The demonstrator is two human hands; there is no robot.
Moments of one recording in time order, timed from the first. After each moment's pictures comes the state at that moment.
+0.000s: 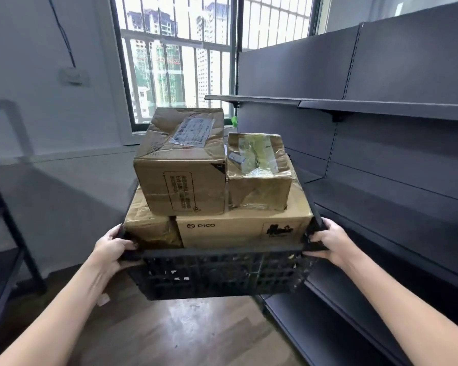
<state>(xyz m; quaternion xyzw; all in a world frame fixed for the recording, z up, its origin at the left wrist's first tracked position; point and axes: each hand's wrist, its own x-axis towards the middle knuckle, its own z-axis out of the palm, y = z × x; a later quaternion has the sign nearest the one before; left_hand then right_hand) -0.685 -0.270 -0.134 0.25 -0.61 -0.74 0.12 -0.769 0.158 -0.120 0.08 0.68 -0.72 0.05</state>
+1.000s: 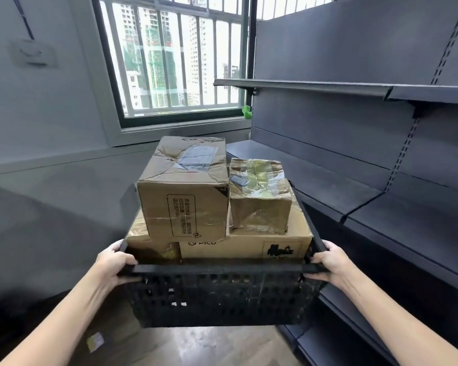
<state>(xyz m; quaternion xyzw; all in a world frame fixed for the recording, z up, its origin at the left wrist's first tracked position) -0.974 -0.428 -0.170 0.31 -0.62 -0.71 0.06 -1.050 0.001 -0.190 0.19 0.66 -0.72 0.09</state>
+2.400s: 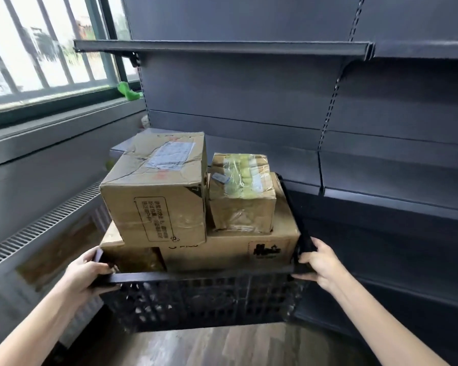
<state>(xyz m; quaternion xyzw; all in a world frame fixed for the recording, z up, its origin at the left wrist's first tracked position) -1.343 -0.539 -0.209 0.10 -0.70 -0.68 -0.20 -1.145 -0.154 -0.225 0.41 0.54 -0.72 -0.13</state>
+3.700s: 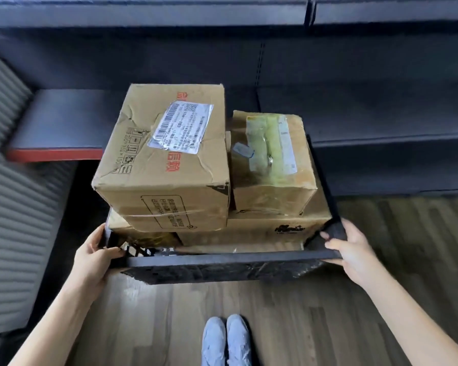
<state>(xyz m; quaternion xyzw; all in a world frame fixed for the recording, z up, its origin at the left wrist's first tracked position) -1.395 -0.427 -0.442 0.00 -0.76 -0.54 -0.36 -1.055 -0.157 -0.458 0.61 0.42 -0.64 -0.19</state>
